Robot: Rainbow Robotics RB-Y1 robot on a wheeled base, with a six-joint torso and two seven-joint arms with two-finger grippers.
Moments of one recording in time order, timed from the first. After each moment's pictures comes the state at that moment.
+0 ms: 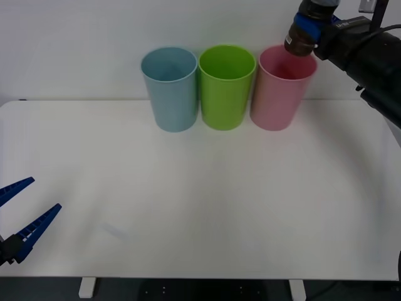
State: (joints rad) right arm -0.69 -0.65 0.09 -1.24 1.15 -0.41 -0.36; left arm 0.35 0.40 0.52 -1.66 -0.96 -1.22 0.00
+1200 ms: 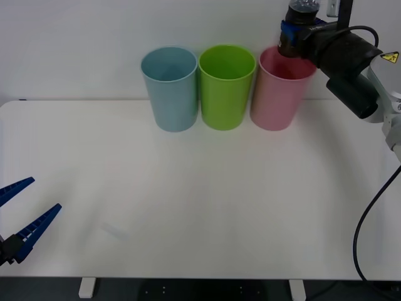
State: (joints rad) right arm -0.87 -0.51 0.09 -0.94 1.31 -0.31 -0.26; left arm 0.35 0.40 0.52 -1.66 -0.96 -1.22 0.00
